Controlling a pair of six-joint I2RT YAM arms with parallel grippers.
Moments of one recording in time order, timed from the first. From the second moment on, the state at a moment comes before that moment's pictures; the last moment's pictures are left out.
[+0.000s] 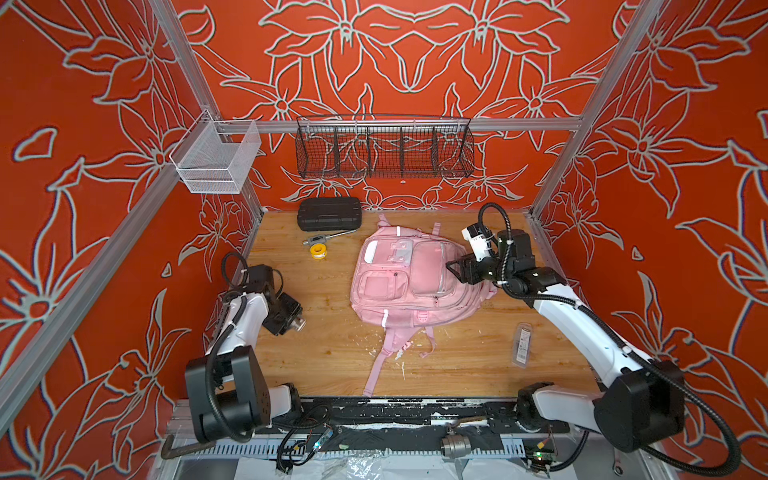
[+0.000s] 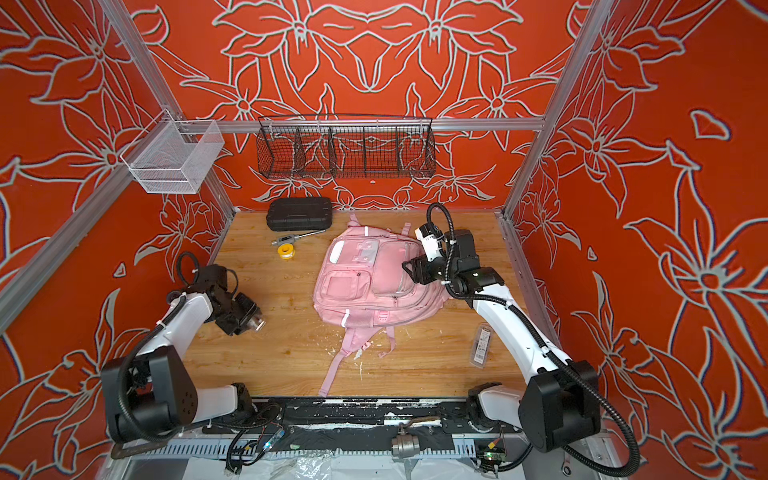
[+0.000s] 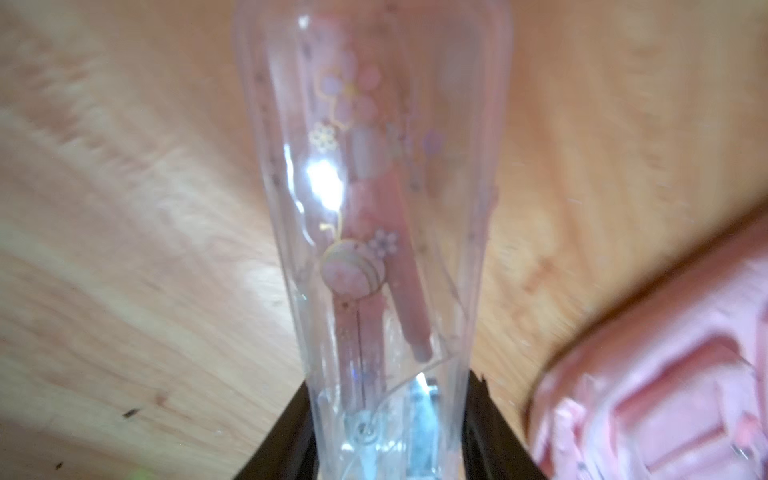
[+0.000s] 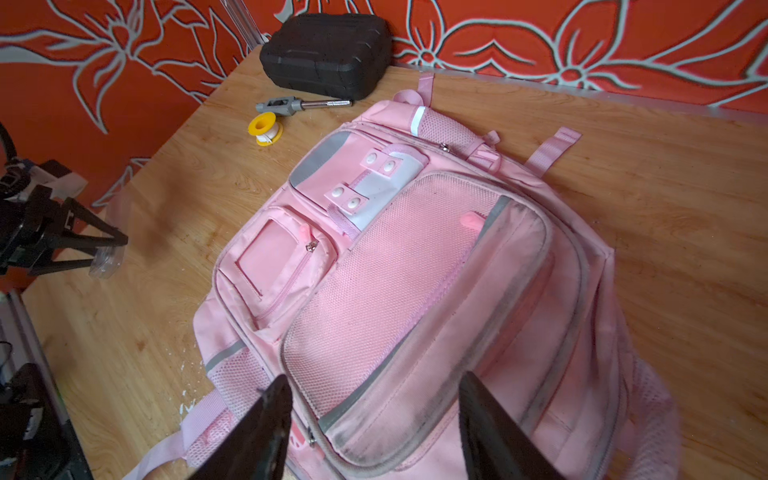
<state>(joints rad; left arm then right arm) 0.23 1.27 0.91 -0.85 0.23 -0.70 0.26 1.26 1.02 -0.39 -0.43 0.06</state>
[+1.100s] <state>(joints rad) -0.66 1.64 1.57 -0.71 0.26 -0.14 0.32 1.31 1.09 -0.06 -0.66 0.53</state>
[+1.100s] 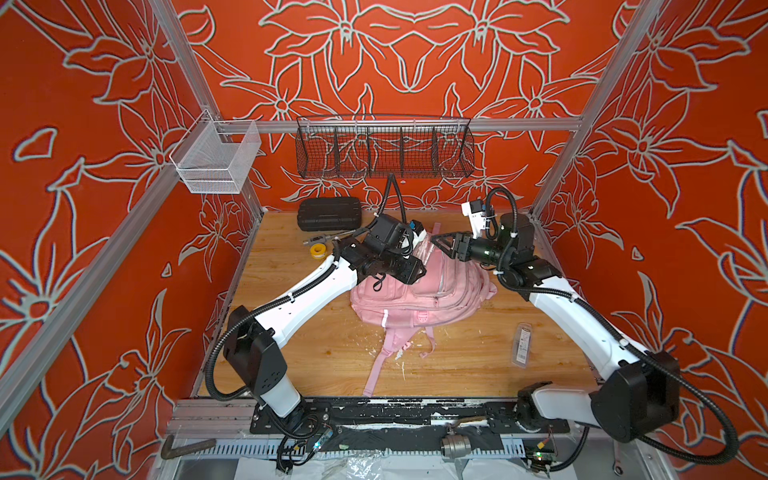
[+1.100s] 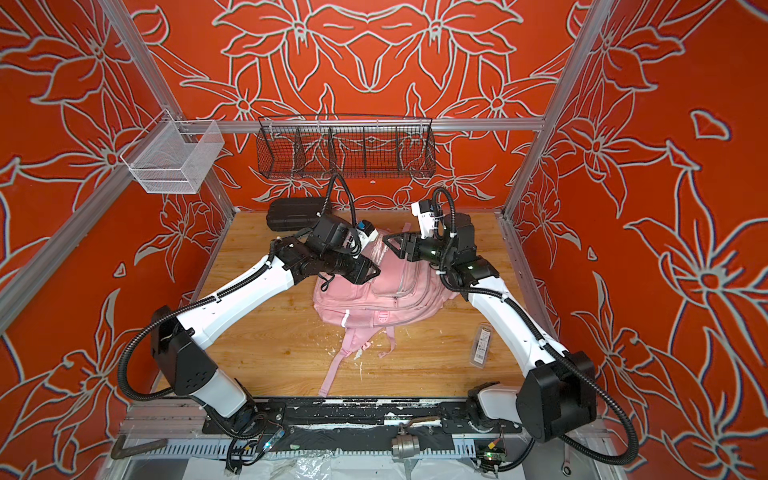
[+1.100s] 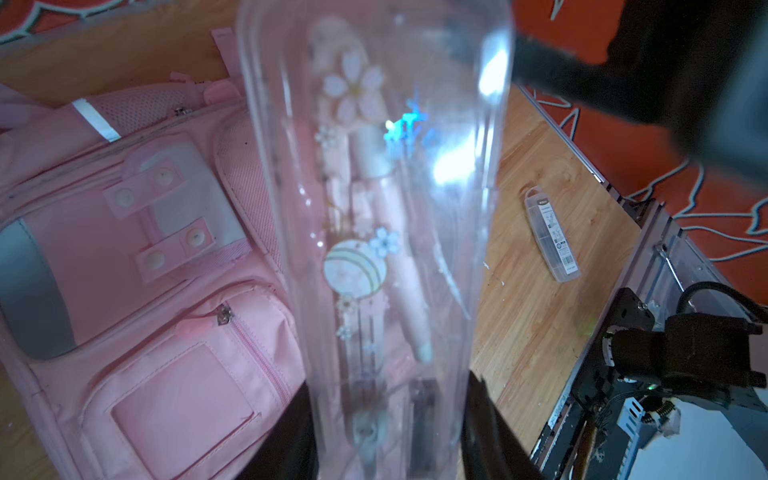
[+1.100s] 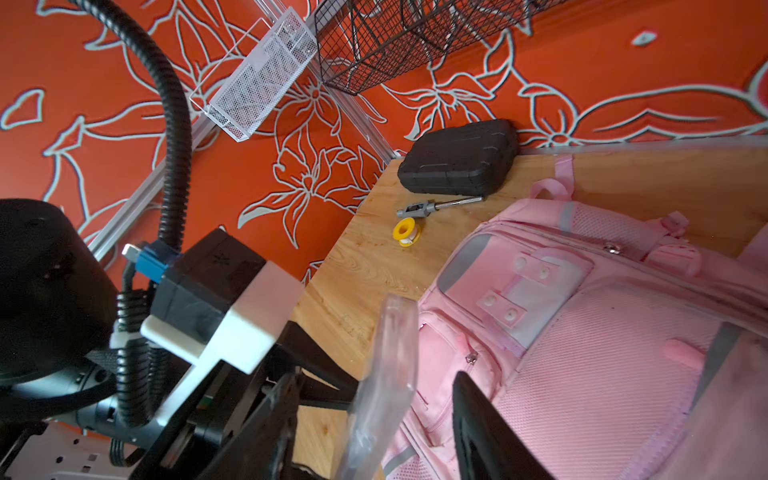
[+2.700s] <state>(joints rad) -0.70 1.60 1.63 -0.71 0.01 -0.32 0.07 1.26 1.01 -0.13 -0.56 0.59</state>
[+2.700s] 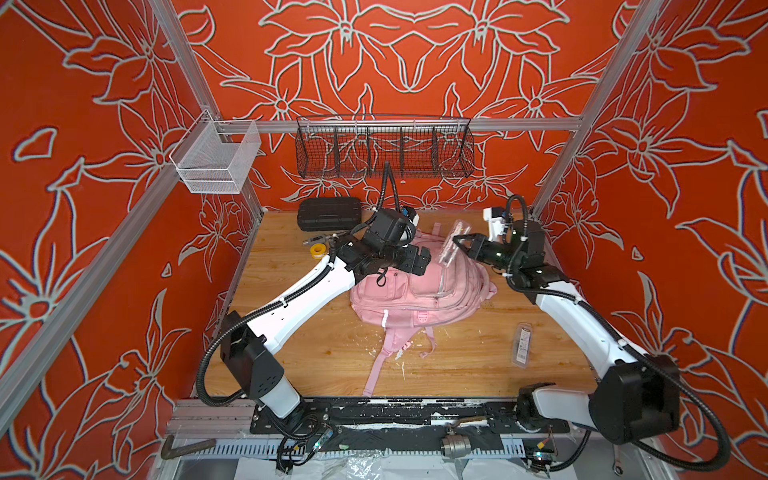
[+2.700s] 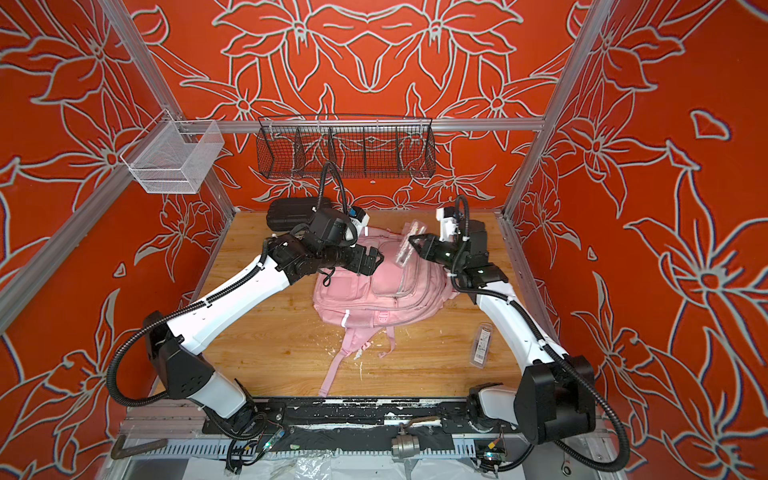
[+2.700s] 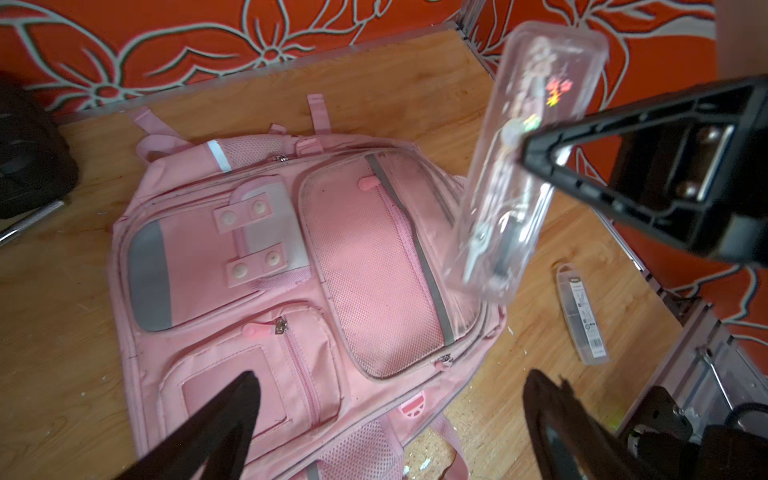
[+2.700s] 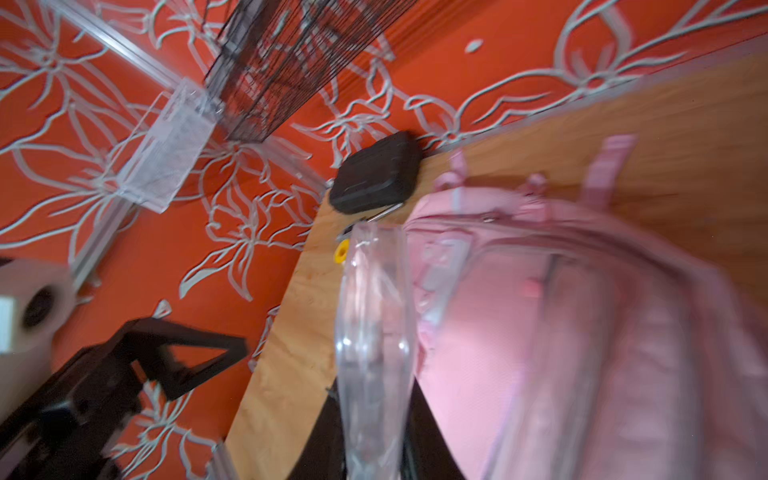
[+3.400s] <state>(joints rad) -0.89 2.40 2.42 -1.20 -0.21 -0.53 -0.24 1.07 0.96 -0.41 -0.54 0.42</state>
